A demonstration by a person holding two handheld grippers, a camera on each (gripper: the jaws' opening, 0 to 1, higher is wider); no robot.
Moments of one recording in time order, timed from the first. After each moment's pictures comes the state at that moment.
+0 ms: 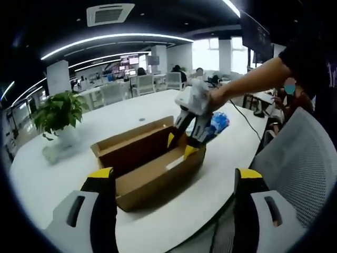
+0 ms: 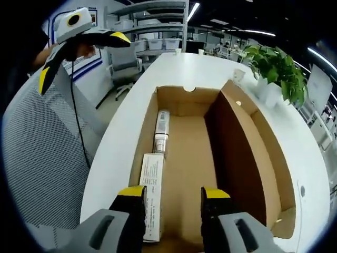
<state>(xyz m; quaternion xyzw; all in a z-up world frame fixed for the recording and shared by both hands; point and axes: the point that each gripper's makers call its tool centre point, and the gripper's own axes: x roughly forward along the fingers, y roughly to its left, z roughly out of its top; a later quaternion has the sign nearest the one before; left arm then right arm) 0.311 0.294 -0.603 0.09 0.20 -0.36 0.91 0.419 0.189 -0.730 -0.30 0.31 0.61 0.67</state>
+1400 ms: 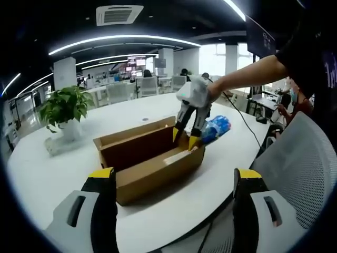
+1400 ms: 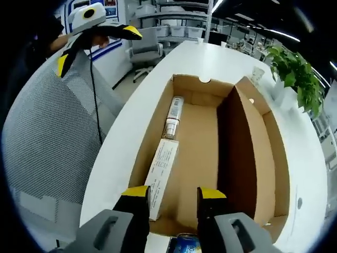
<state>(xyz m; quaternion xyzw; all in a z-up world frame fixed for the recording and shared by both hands) 0.305 0.296 -0.606 0.06 0.19 -0.34 0.92 0.412 0.163 -0.719 -0.33 0.34 0.66 0.59</state>
